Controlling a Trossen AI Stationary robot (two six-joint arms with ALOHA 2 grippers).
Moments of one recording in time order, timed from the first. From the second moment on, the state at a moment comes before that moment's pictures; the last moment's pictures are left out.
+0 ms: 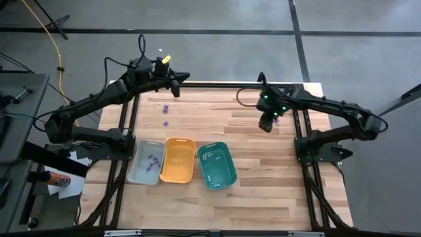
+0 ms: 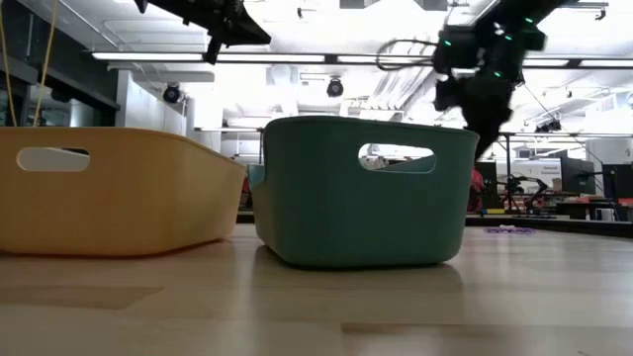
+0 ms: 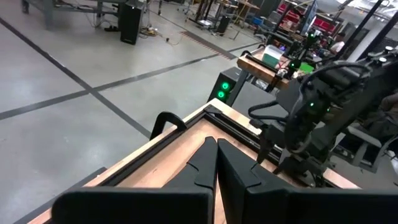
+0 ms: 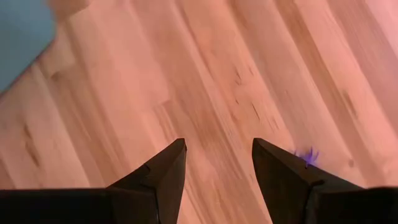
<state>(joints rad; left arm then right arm) 0.58 1.13 1.04 -0.10 0.12 -0.31 -0.54 1.25 0.88 -0.84 -0.17 -0.08</state>
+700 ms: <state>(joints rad) 0.58 1.13 1.04 -0.10 0.12 -0.31 -0.91 1.72 1.49 -1.23 0.12 0.02</state>
